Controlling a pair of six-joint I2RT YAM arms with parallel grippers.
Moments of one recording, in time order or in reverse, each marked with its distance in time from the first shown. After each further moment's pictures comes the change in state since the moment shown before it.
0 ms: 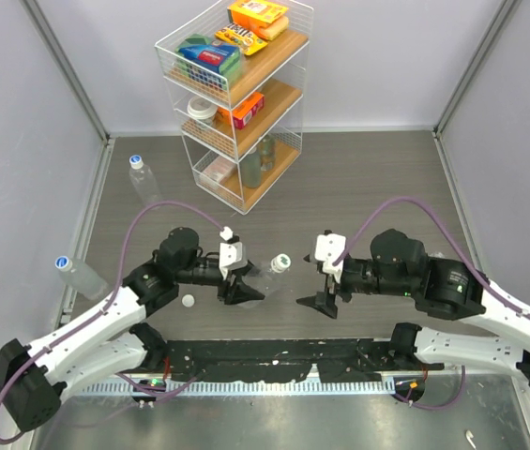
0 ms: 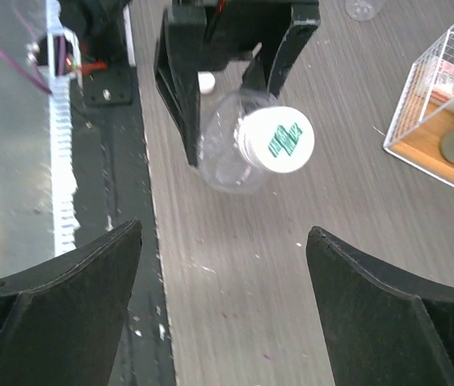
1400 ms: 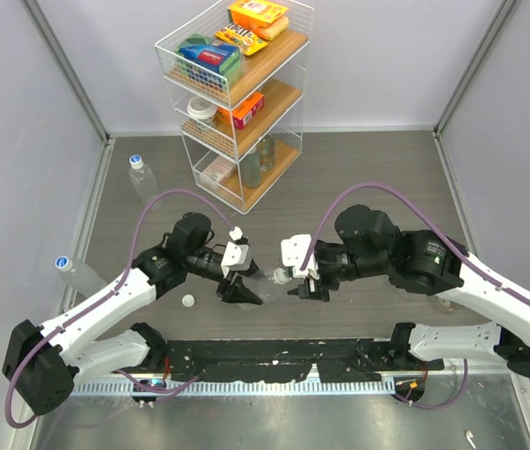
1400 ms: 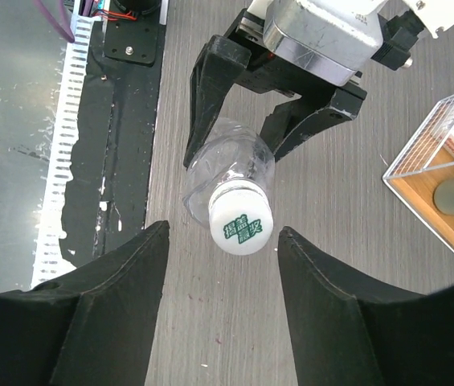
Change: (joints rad) left arm 0.052 0.171 0.139 -0.211 0.283 0.283; right arm 0.000 0.245 0.283 -0.241 -0.127 -0.303
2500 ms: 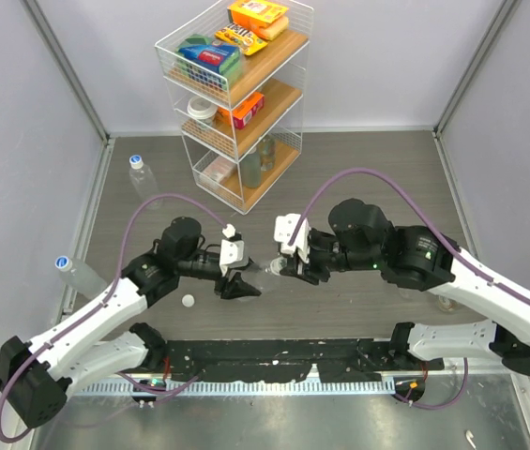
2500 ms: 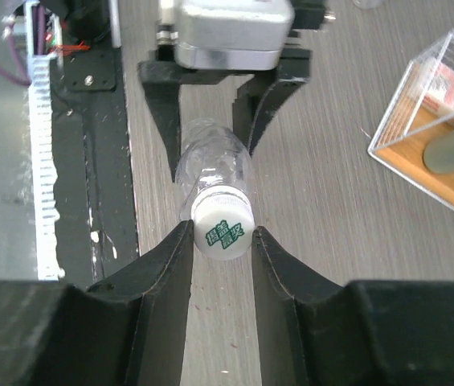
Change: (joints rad) left arm -0.001 -0.093 -0.025 0.030 -0.157 -0.087; right arm -0.002 0.042 0.026 0.045 0.100 0.125
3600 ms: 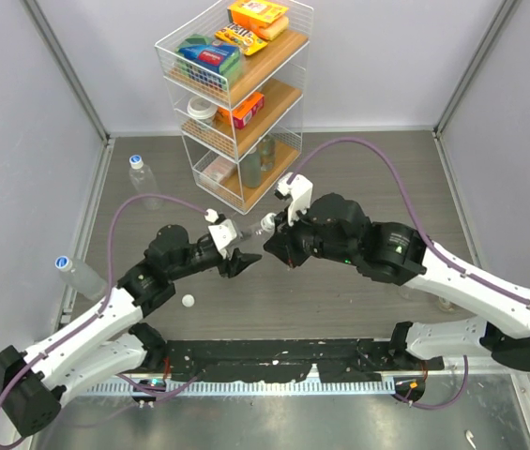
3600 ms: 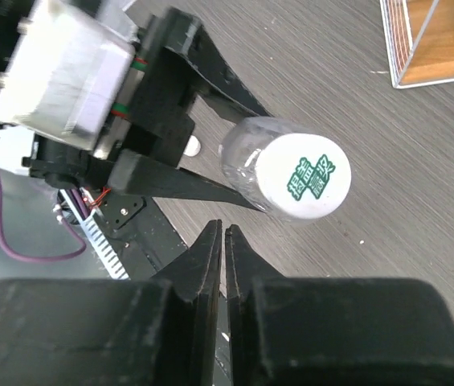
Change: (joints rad) left arm -0.030 -0.093 -0.066 0.266 -0.490 -0.162; right arm -0.017 0.100 -0.028 0.190 0.292 0.696
